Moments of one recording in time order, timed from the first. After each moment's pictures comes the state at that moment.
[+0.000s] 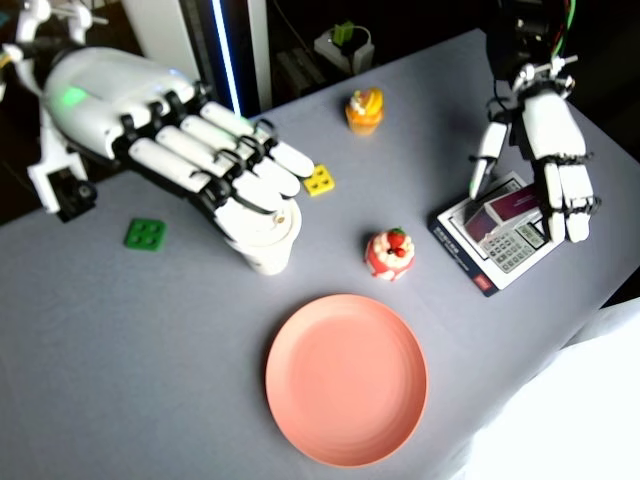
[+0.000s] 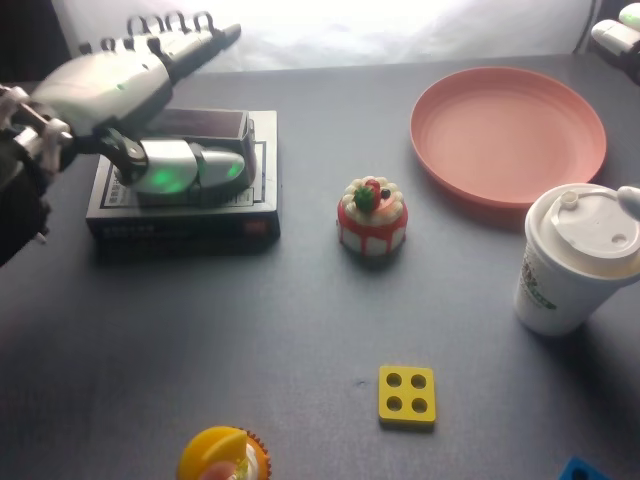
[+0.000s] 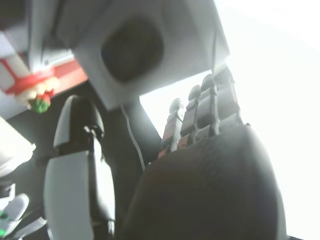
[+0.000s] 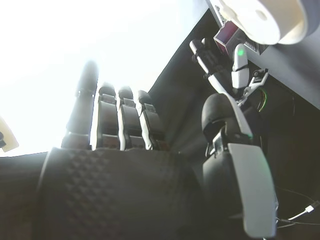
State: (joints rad) left arm 0.73 -0.96 1.35 -0.22 -0.72 0.82; right arm -1.08 -0.64 0.72 0.29 1.13 -1.32
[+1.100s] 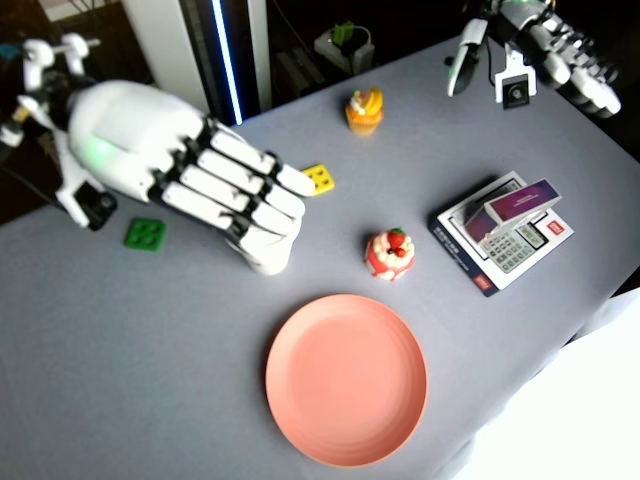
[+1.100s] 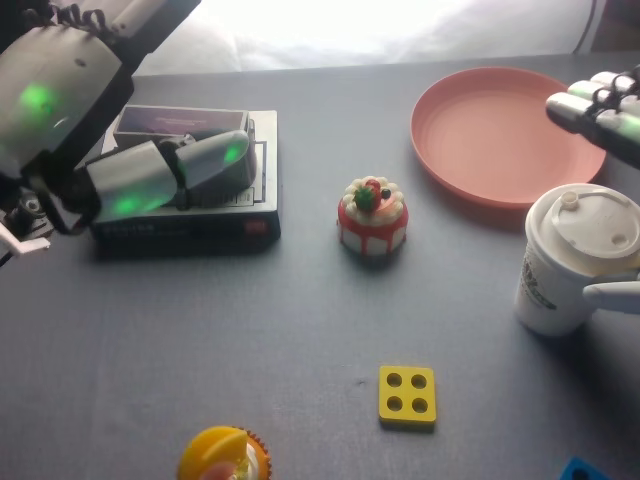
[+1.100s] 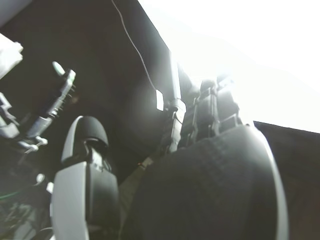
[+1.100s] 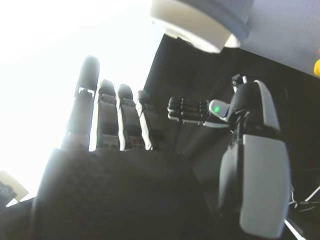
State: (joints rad) left arm 0.89 -0.83 1.10 -0.11 -1.27 0.76; right arm -1.06 -0.73 0.87 0.16 0.94 -0.98
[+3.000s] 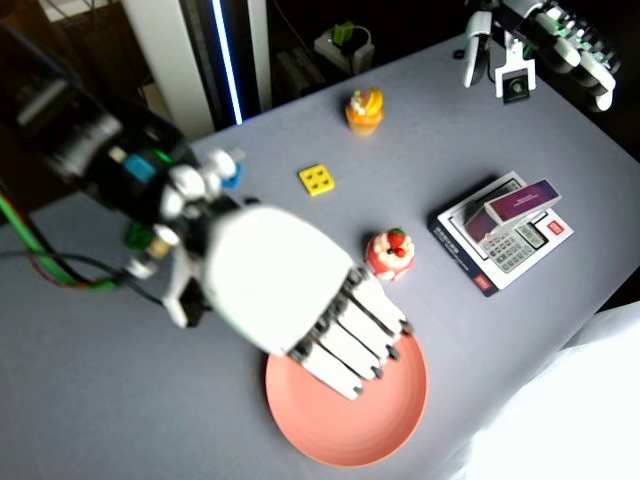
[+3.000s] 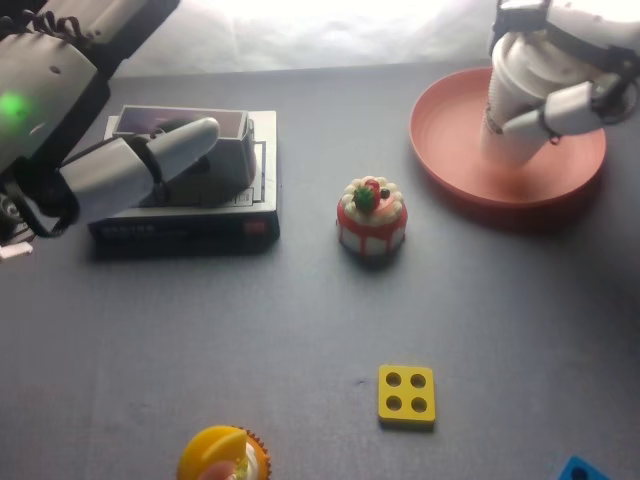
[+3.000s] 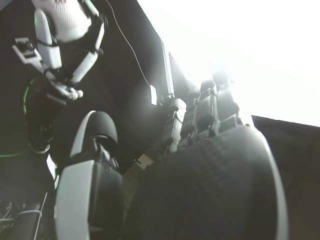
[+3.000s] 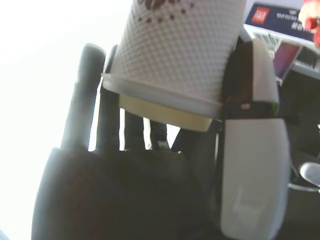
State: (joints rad) left arm 0.93 -0.82 1.11 -0.14 -1.31 0.74; right arm -0.56 -1.17 1.45 0.43 0.37 -1.20
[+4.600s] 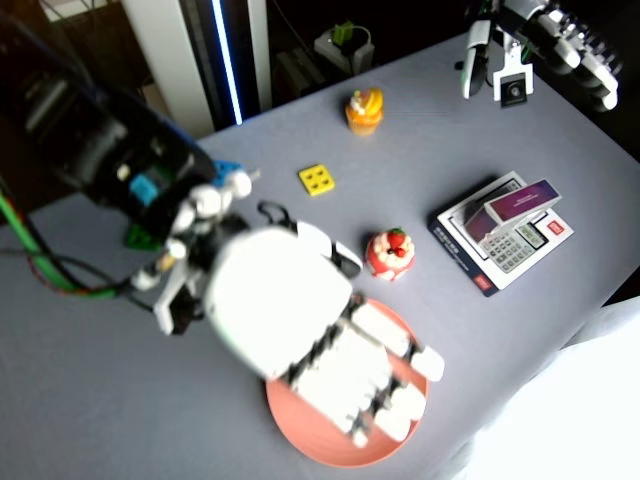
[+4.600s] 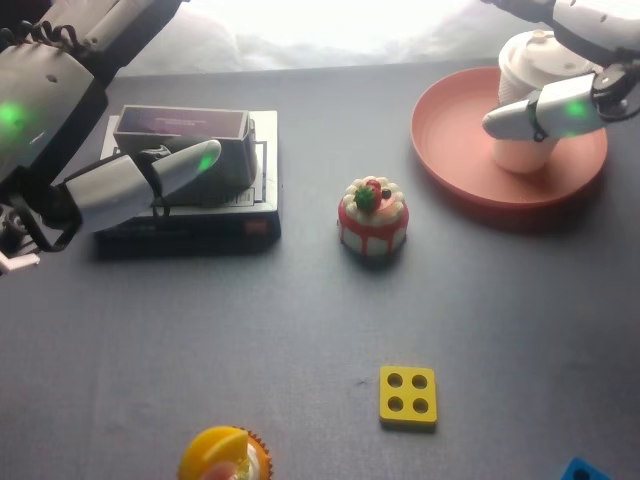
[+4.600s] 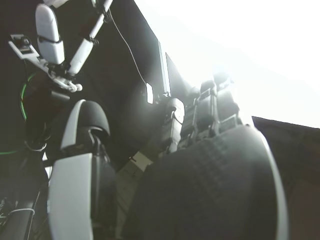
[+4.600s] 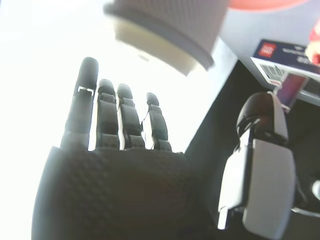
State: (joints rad) left arm 0.96 -0.83 1.11 -0.16 -1.34 0.72; right arm -0.53 -1.02 1.20 0.56 0.45 -1.54
